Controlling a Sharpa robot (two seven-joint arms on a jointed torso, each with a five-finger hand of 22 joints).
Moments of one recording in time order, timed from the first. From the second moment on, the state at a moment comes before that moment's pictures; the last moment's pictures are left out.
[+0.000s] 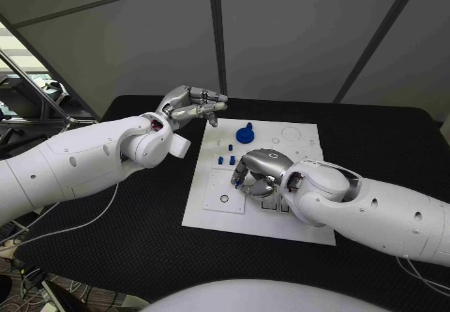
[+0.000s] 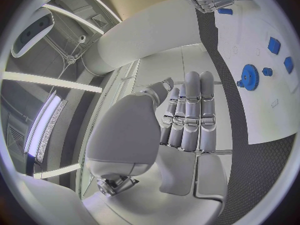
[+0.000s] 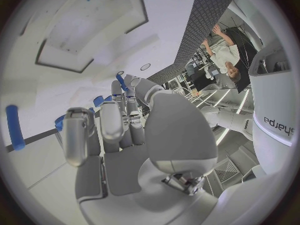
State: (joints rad) left arm 1.14 -0.83 0.10 1.40 -0.26 -0.15 0.36; left_hand 1.39 -0.14 0.44 0.01 0.12 1.03 0.17 0.09 0.17 1.14 0.10 0.14 0.15 1.24 0.02 0.66 0.61 0.21 1.07 0.12 0.61 0.82; right arm 1.06 -0.62 0.00 1.61 -1.68 -0.22 -0.16; right_hand 1.31 -0.12 0.51 -0.10 0.25 1.19 0.10 0.07 0.12 1.27 0.05 0.07 0.13 1.47 -0.03 1.23 1.06 0.04 1.46 0.08 1.49 1.31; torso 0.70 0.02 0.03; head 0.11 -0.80
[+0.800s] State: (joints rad) left arm 1.14 -0.83 0.10 1.40 -0.26 -0.15 0.35; left_hand 1.39 -0.14 0.44 0.01 0.12 1.03 0.17 0.09 0.17 1.14 0.10 0.14 0.15 1.24 0.02 0.66 0.61 0.21 1.07 0.12 0.61 0.82; right arm 1.05 -0.63 0.00 1.61 -1.69 -0.23 -0.16; right_hand 1.31 -0.12 0.51 -0.10 0.25 1.19 0.11 0.07 0.12 1.27 0.05 0.07 0.13 1.47 -0.03 1.23 1.06 0.04 1.46 0.08 1.49 1.31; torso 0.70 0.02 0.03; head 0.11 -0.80
